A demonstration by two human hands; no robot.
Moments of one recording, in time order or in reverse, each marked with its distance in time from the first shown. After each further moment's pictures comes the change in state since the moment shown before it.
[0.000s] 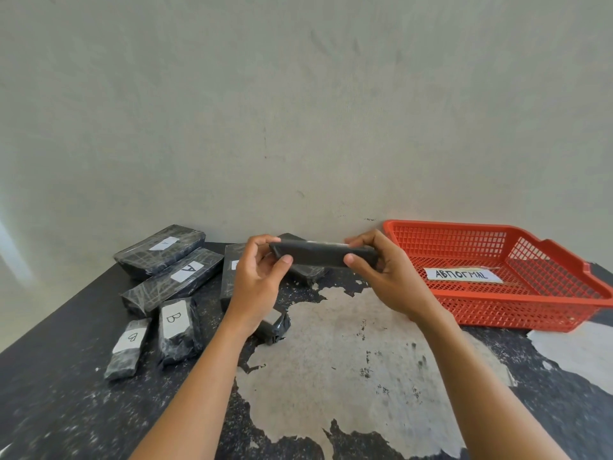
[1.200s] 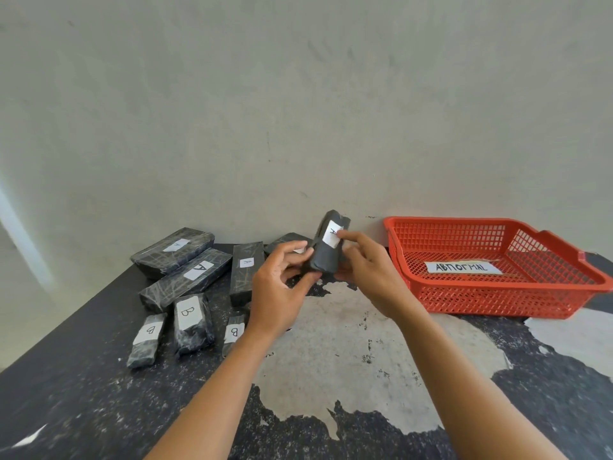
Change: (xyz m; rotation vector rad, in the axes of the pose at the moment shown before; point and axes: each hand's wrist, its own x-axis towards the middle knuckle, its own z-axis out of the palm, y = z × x) left_hand -0.031 0.007 0.021 0.202 -0.019 0.239; right_hand -0.002 -0.023 0.033 0.324 0.052 0.271
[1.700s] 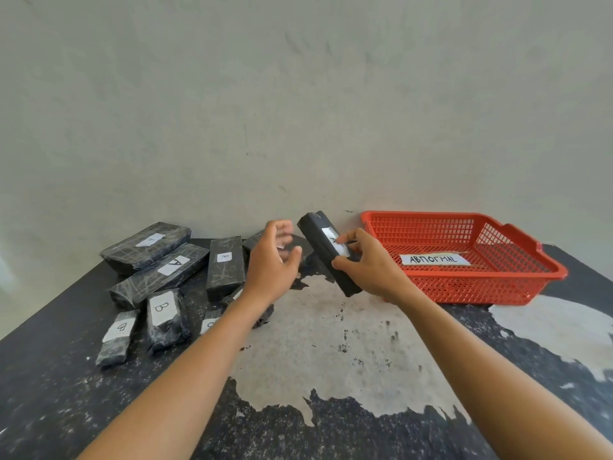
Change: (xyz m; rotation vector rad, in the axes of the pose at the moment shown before) left_hand 0.030 -0.004 0.019 0.238 -0.088 -0.110; right_hand -0.006 0.004 -0.045 -0.370 -0.021 0.024
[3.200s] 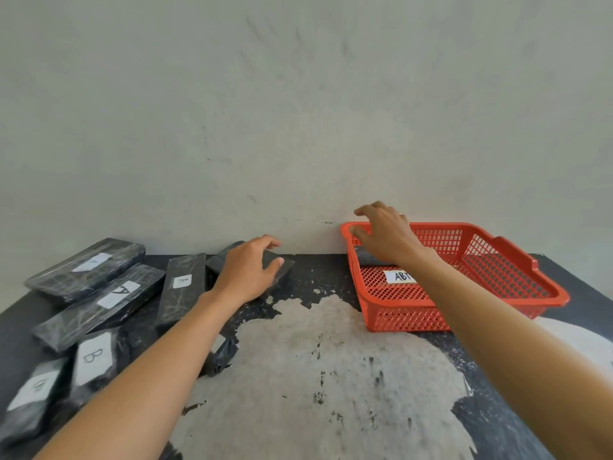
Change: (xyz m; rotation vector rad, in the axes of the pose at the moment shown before) left_hand 0.076 -0.033 0.028 0.482 -0.256 0.031; right_hand 0.110 0.037 -0.081 -0.765 0.129 -0.069
